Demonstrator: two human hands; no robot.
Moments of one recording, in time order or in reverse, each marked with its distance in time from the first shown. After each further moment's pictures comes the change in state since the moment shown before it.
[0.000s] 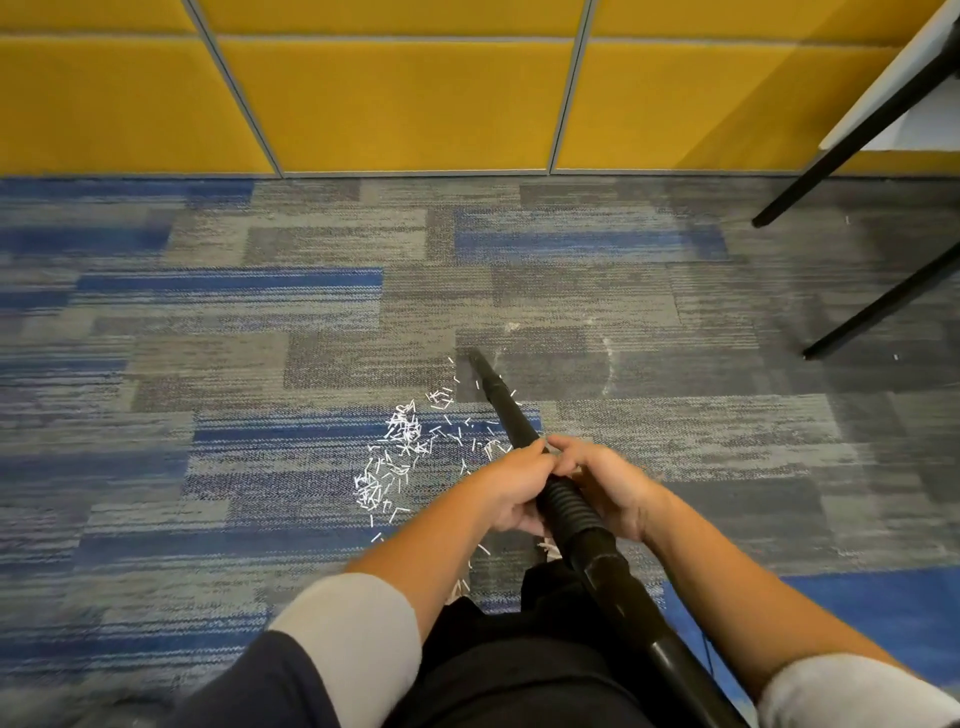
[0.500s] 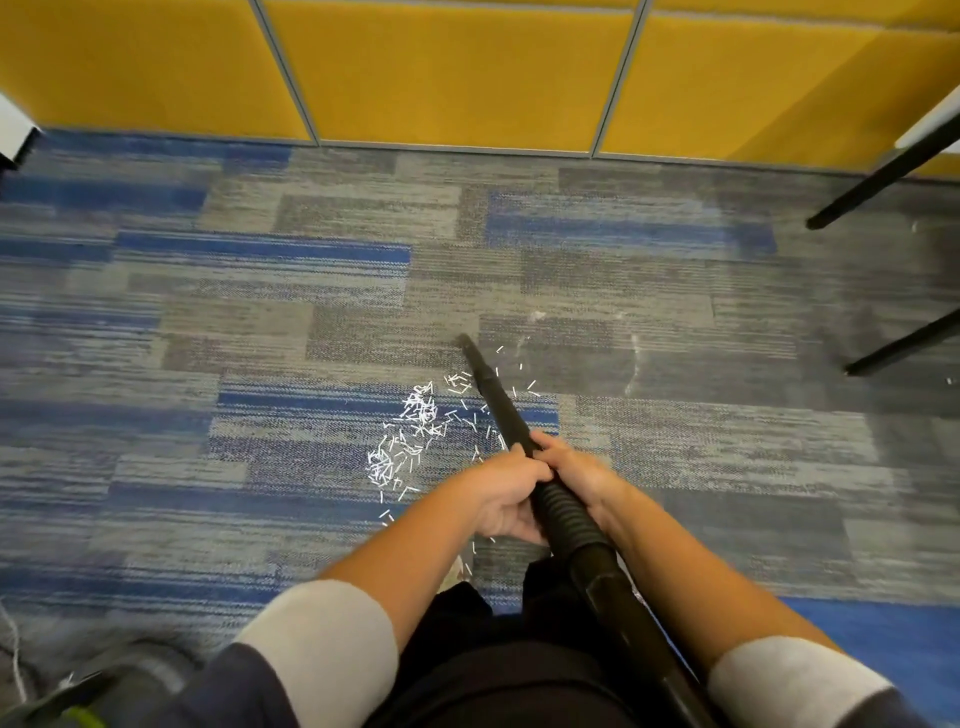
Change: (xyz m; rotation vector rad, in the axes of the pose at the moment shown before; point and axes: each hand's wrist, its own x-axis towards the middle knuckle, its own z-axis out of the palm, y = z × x) left_hand 0.005 -0.004 -0.017 -0.151 0.020 -0.090; right_hand 0.057 0.001 0.018 0.083 0.067 0.044
